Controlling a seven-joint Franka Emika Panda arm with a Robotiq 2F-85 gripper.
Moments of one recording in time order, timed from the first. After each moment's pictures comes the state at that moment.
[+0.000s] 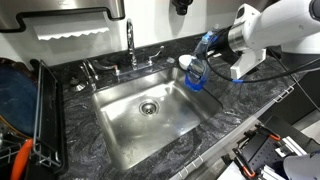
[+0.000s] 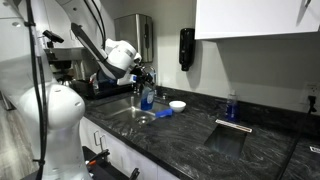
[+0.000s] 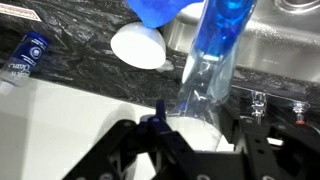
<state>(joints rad) -0.02 -0.30 0.17 -2.61 -1.40 2.88 1.37</state>
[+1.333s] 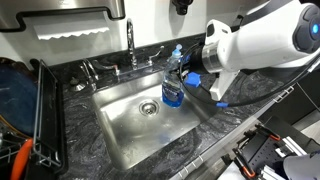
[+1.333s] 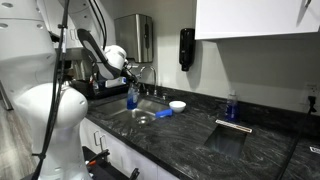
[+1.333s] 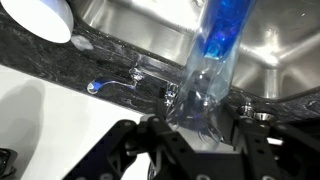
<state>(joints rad) 0.07 -0.13 0.33 -2.47 -1.54 2.88 1.50</state>
